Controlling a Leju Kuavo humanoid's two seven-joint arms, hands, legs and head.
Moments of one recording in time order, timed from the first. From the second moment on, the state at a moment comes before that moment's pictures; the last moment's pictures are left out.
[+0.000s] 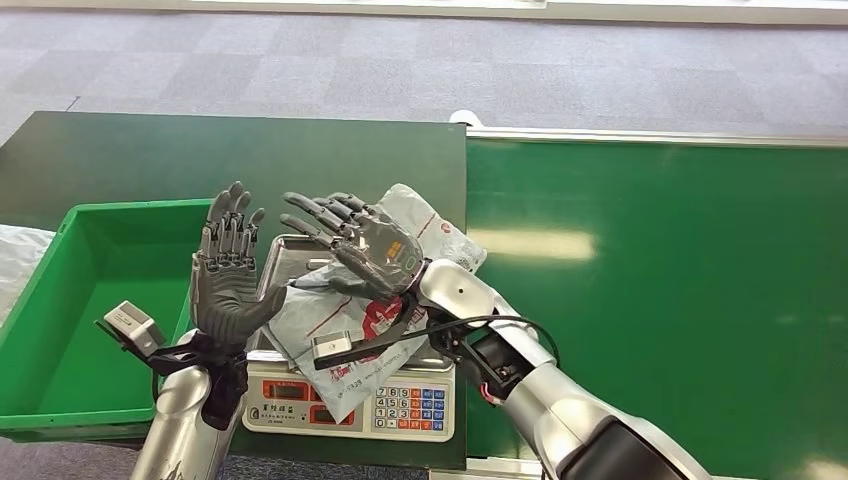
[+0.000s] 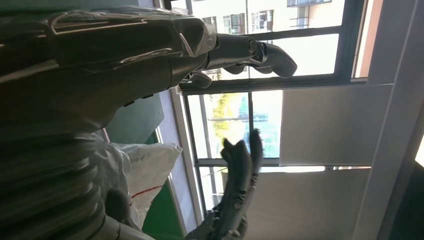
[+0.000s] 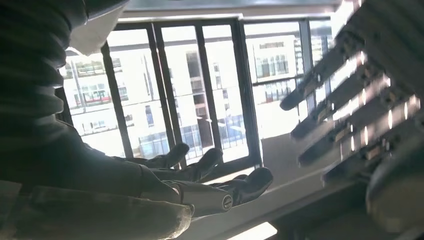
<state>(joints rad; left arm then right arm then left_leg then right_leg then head) -0.23 -0.12 -0.09 -1.41 0.09 -0.18 -0.70 -0.82 0.25 0.87 -0.61 0.94 -0.52 -0.56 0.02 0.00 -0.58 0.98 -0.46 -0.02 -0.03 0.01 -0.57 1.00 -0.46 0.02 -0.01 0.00</state>
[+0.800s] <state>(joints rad) -0.09 -0.10 -0.06 -1.50 0.08 -0.13 -0.70 -0.62 0.07 0.64 -1.08 0.30 -0.11 -0.55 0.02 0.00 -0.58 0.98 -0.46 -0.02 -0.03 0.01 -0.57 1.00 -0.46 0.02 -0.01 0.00</state>
